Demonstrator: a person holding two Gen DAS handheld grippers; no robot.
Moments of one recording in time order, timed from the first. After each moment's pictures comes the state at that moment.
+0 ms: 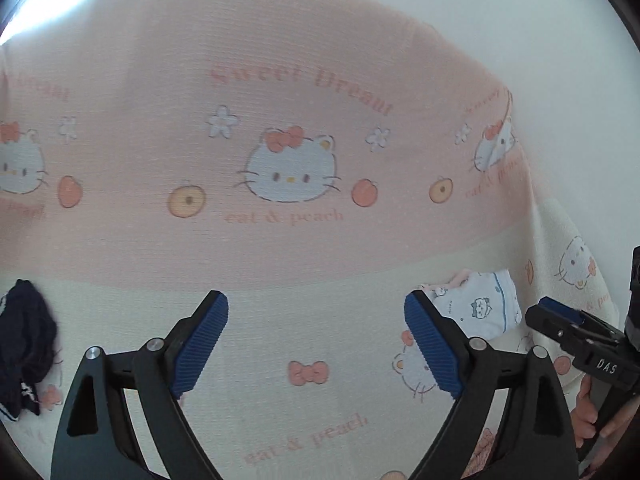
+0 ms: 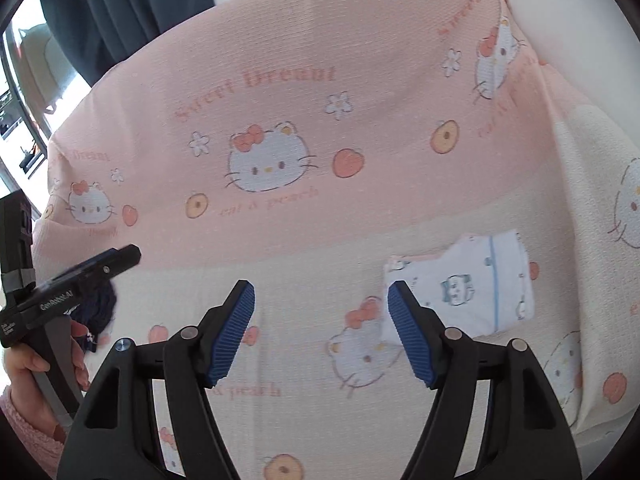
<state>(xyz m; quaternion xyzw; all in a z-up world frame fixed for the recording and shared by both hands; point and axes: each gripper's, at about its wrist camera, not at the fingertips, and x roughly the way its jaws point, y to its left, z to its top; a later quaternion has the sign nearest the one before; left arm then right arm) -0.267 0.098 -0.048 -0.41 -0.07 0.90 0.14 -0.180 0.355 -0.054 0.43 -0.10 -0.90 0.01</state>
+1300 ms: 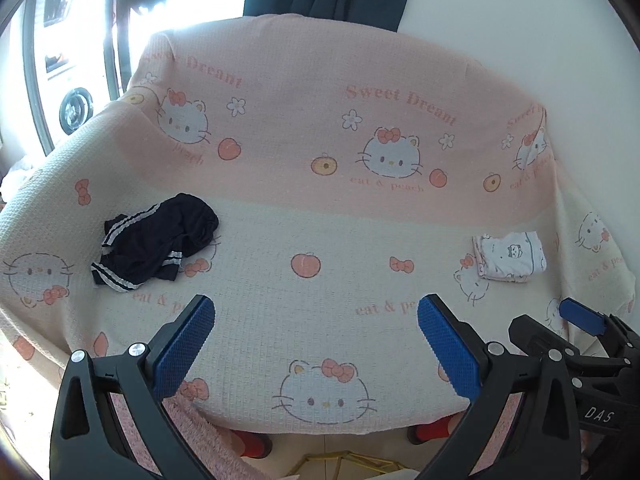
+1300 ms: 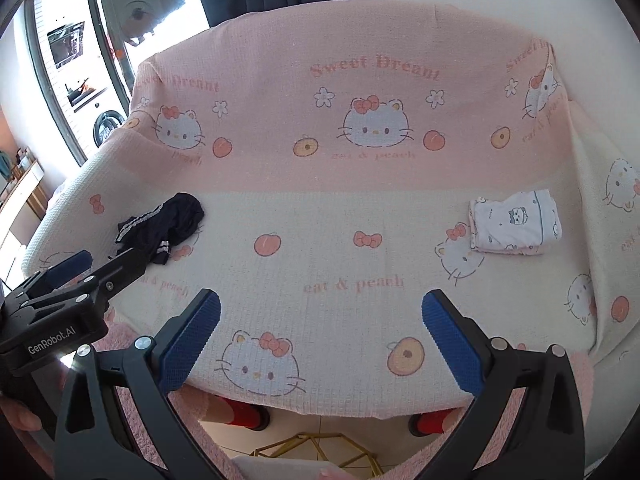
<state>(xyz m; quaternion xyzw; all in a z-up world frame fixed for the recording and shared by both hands) -0.001 -0.028 0.004 -0.39 -0.06 0.92 0.01 0.000 0.177 -0.002 0.42 -0.04 -0.90 0.05</state>
